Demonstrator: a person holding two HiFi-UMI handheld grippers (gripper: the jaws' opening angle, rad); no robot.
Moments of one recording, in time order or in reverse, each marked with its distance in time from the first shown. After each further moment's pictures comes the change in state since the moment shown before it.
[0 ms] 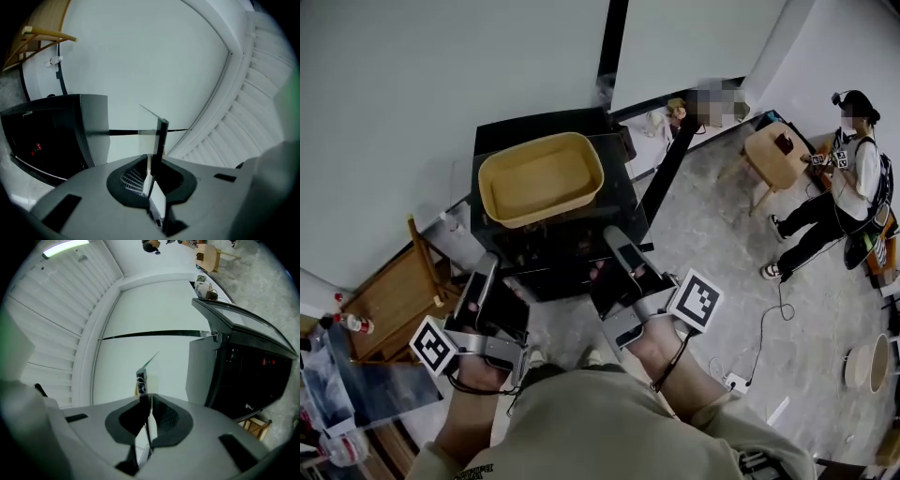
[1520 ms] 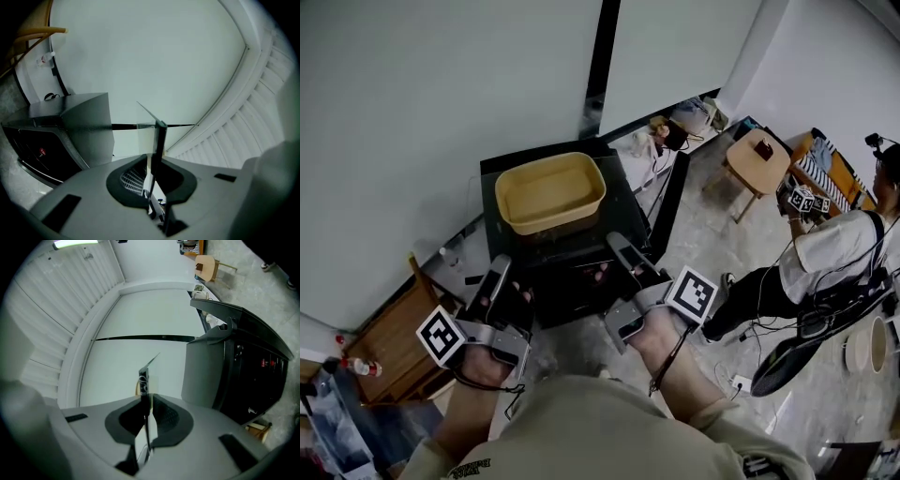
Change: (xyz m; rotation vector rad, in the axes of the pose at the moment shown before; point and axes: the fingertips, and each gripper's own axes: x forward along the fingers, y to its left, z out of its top) left arm 0.034 0.015 0.065 -0.036 0.144 0.053; right arm 0.058 -0.011 -0.013 -0.003 -0.107 -0.099
